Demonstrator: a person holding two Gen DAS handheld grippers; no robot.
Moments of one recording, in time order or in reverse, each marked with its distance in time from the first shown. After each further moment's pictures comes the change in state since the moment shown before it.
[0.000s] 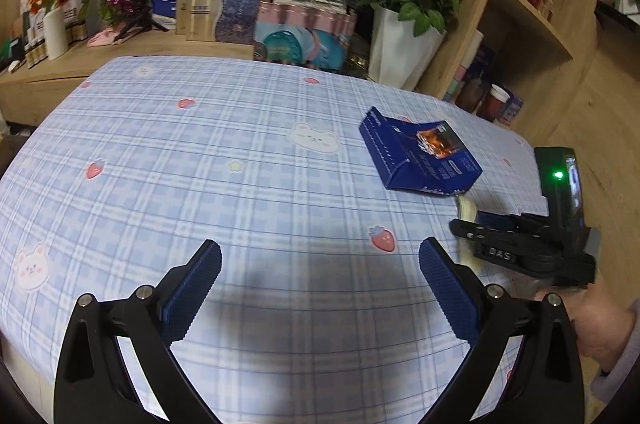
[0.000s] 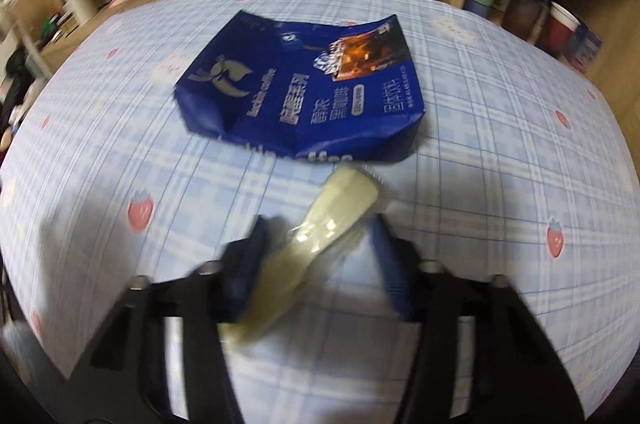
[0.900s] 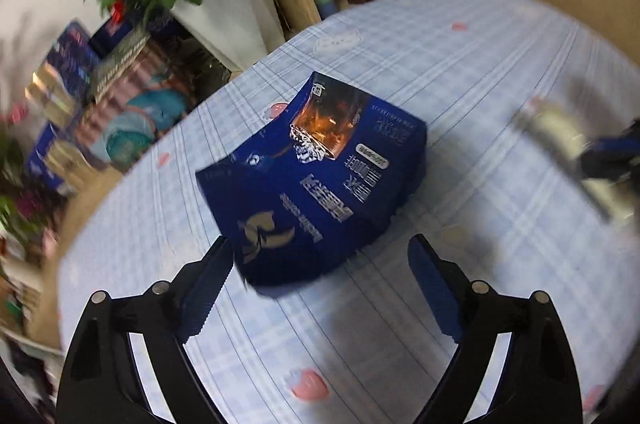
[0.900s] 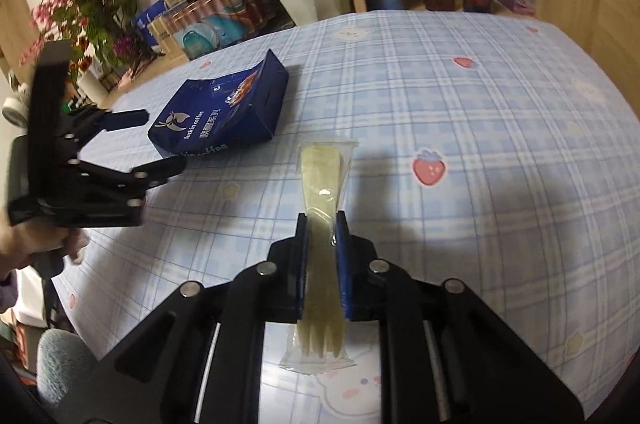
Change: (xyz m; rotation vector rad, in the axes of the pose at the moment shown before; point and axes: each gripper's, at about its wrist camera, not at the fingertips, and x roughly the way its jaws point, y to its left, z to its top) left arm 0.145 -0.167 0.036 0.776 0.152 0.100; right arm -0.059 -0.123 -0.073 0.288 -0.165 0.162
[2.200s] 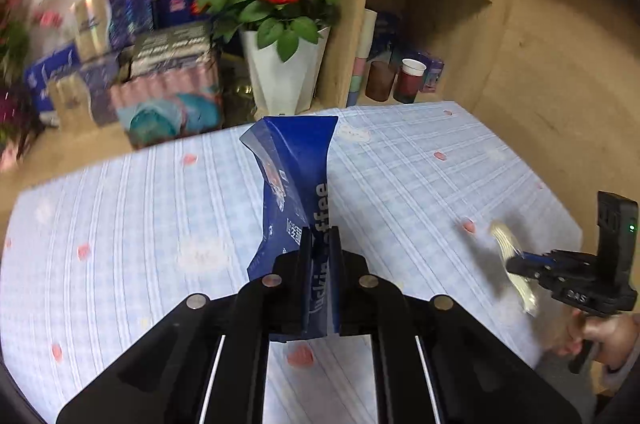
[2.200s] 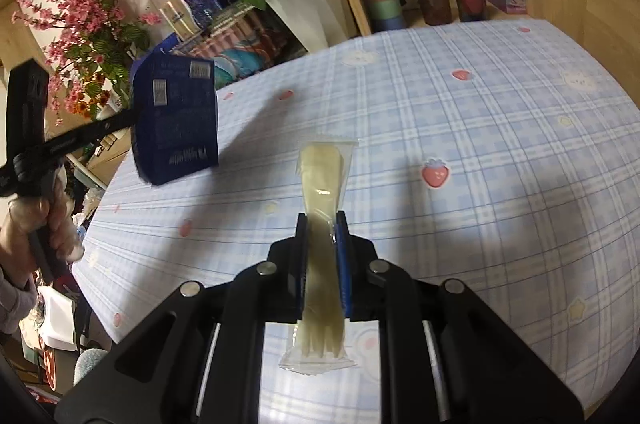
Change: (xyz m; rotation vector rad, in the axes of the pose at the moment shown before) left arm -0.102 0.103 -0.022 -0.425 -0.191 -0.280; right arm -0.044 0.020 -0.002 0.051 -0.071 0.082
